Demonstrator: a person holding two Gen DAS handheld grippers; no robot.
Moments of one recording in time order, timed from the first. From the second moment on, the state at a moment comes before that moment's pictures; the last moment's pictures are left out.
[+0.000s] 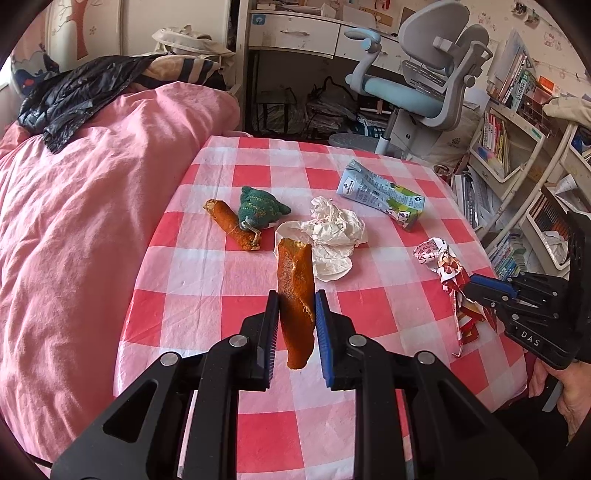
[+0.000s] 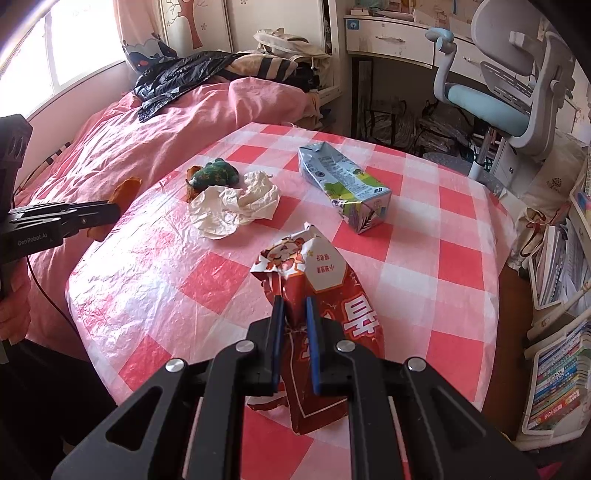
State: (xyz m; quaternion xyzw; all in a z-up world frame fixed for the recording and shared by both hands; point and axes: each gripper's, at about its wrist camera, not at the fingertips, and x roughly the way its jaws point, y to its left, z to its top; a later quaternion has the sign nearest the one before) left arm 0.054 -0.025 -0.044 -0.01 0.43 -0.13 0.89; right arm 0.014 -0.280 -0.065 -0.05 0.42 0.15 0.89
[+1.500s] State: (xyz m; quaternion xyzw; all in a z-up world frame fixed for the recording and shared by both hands) left arm 0.058 -0.034 -0.035 -0.02 0.41 -0.15 0.90; right arm 0.017 -0.276 -0.064 -0.05 0.42 0.15 0.90
